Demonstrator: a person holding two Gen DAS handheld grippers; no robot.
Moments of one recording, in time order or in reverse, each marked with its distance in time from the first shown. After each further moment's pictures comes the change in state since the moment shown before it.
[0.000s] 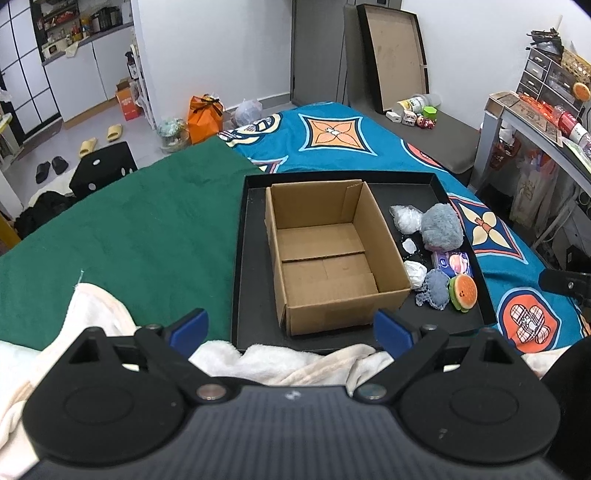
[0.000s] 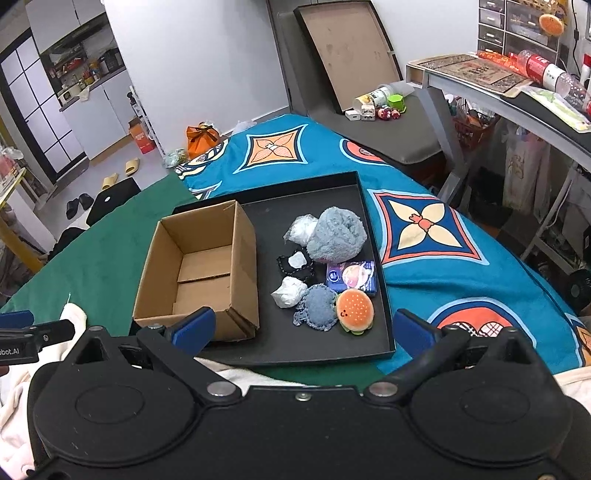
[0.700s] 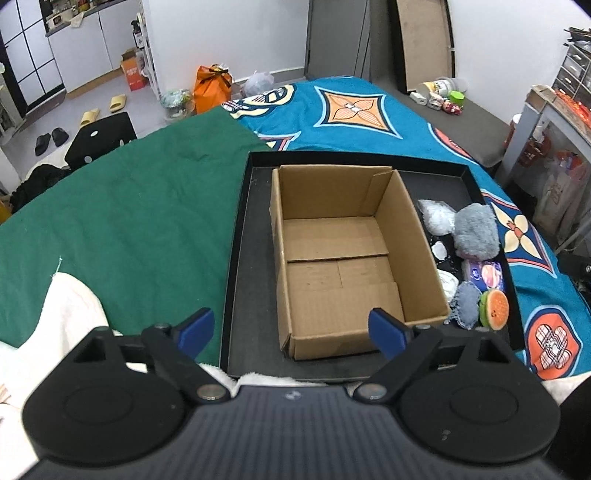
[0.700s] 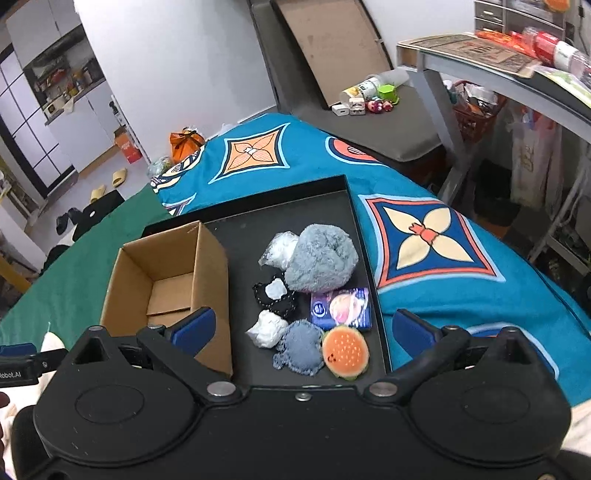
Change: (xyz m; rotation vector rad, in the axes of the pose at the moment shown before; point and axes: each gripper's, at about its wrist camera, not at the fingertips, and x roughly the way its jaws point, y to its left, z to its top) left arm 0.079 0.007 0.021 -0.057 0.084 0.020; right arm 0.071 -0.028 0.030 0.041 0.002 0.005
